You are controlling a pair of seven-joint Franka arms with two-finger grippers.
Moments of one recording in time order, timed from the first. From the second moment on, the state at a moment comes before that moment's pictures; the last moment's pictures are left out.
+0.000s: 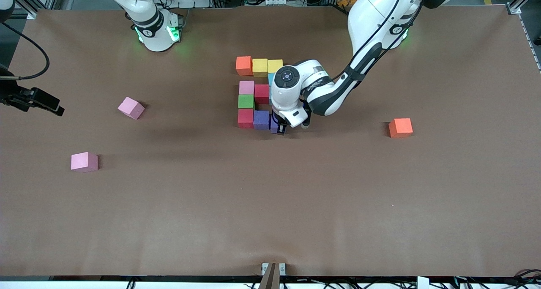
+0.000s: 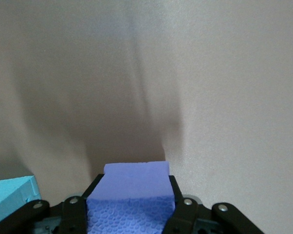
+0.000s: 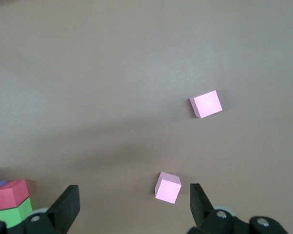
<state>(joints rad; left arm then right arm) -0.43 0.70 -0.45 -1.78 0.40 2.40 -2.51 -0.05 0.03 -0.02 -1.59 0.02 1.63 0.09</state>
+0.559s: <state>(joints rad) -0.43 0.71 -0.45 -1.78 0.40 2.41 -2.52 -0.05 0.03 -0.02 -1.59 0.02 1.63 0.09</state>
